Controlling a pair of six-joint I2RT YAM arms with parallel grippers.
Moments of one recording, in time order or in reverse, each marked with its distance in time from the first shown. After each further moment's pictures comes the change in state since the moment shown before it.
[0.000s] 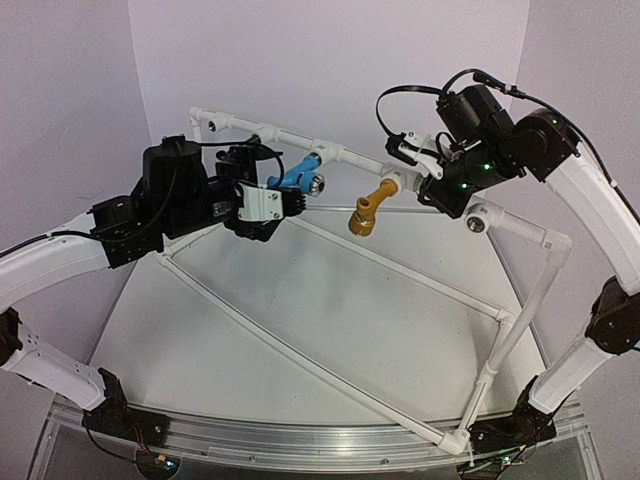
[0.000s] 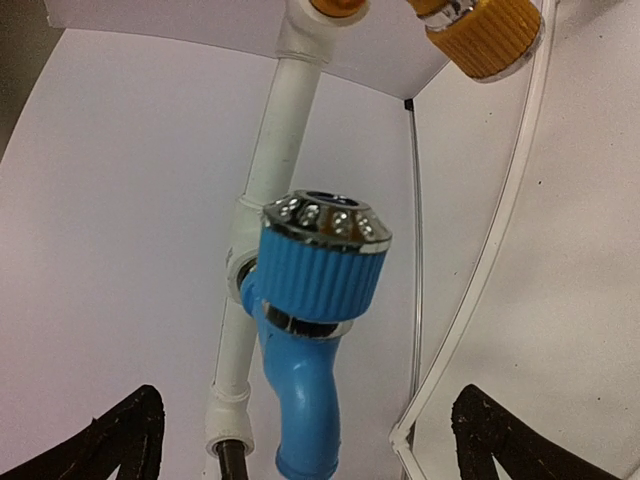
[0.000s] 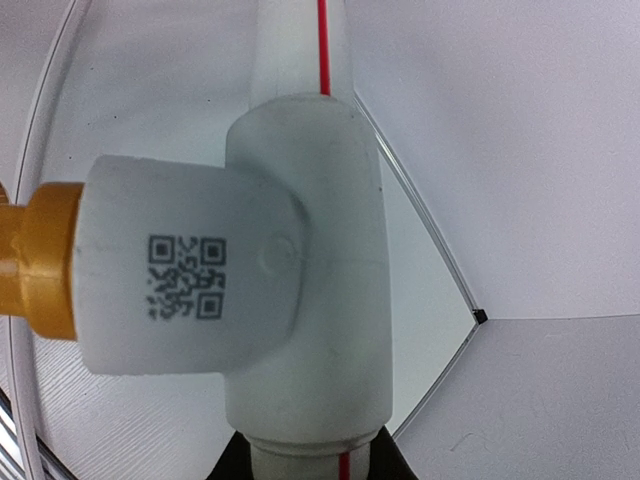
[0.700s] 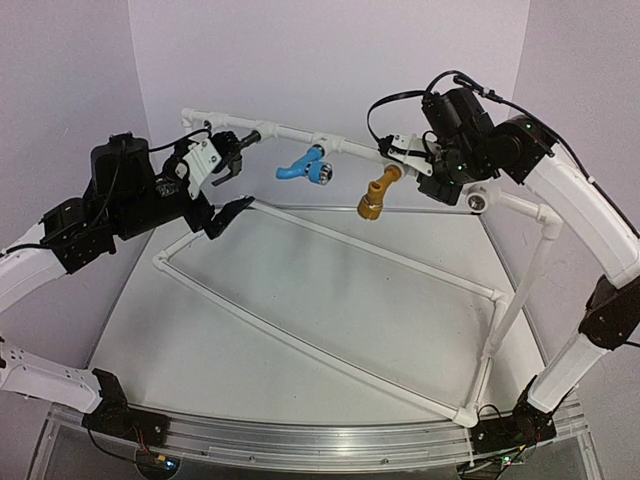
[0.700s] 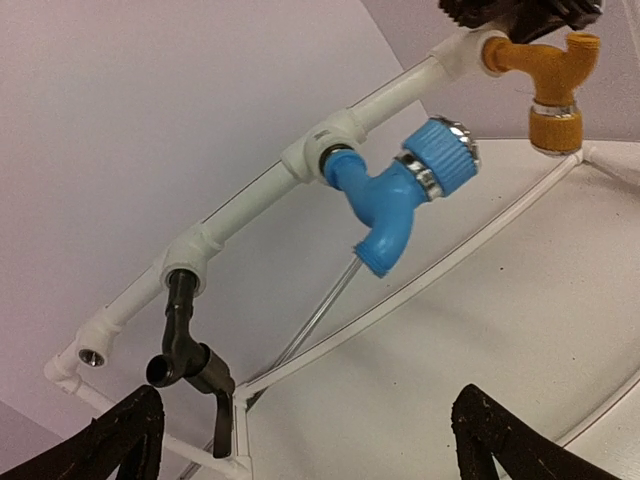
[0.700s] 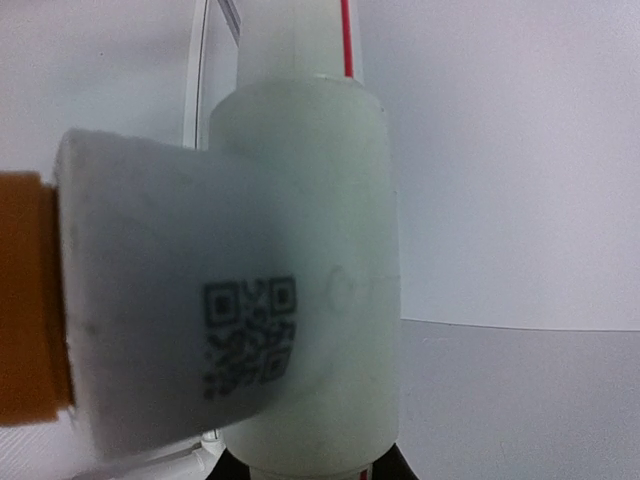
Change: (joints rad) left arm 0.053 -0.213 -0.062 -0.137 -0.055 -0.642; right arm -0.024 0.036 -0.047 0.167 0.249 -0.285
